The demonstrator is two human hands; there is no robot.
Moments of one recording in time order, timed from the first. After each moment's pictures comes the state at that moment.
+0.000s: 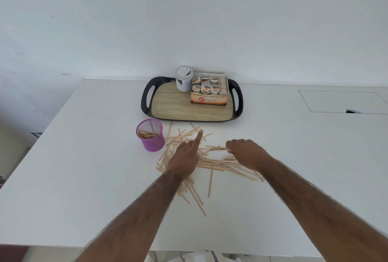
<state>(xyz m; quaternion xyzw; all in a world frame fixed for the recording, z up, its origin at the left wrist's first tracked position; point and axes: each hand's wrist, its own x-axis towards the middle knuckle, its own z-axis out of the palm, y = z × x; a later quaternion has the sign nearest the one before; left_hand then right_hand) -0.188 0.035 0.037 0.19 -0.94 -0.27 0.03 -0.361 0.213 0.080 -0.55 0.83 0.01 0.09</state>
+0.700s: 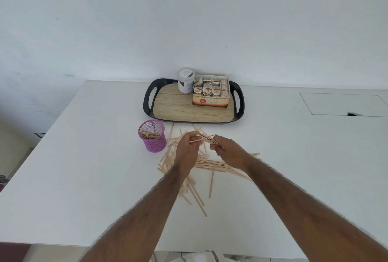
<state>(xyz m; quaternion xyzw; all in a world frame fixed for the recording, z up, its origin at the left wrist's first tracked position) -0.209 0.048 0.066 0.38 -0.66 -0.62 0.19 -0.326 0.172 0.092 -0.43 0.82 -0.26 0.27</state>
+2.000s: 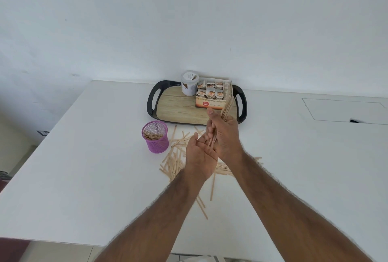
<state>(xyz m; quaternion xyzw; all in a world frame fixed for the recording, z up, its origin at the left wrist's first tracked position) -0.223 0.084 0.105 0.27 -0.07 -0.94 0.21 -0.284 0.124 0.160 -0.16 0.51 -0.79 0.31</state>
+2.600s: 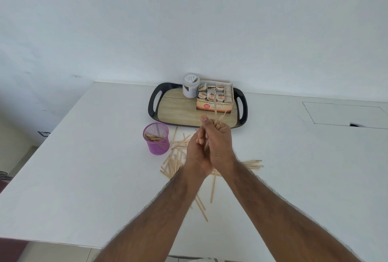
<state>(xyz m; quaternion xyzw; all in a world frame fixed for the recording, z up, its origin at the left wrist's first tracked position) -0.223 0.080 0.120 0.22 -0.11 -0.94 0.22 -0.246 0.107 0.153 -0.19 0.67 -0.71 0.11</state>
